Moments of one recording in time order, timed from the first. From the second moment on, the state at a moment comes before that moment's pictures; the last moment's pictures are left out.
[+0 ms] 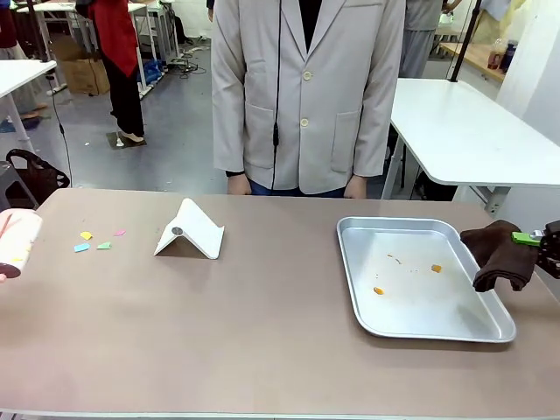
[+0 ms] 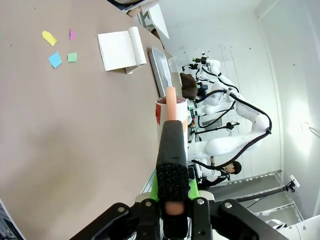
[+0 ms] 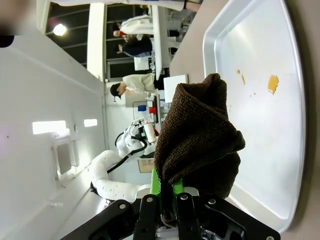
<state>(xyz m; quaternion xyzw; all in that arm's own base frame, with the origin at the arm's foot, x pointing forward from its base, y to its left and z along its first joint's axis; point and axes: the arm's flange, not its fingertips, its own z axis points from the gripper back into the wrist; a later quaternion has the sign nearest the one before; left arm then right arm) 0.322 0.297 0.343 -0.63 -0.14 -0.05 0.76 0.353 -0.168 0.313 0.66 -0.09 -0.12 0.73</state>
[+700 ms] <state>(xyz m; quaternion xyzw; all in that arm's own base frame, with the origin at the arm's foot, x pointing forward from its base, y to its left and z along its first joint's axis) 0.322 0.297 0.343 -0.63 -0.14 -0.05 0.76 0.353 -0.168 0.313 0.66 -0.09 -0.12 0.73</state>
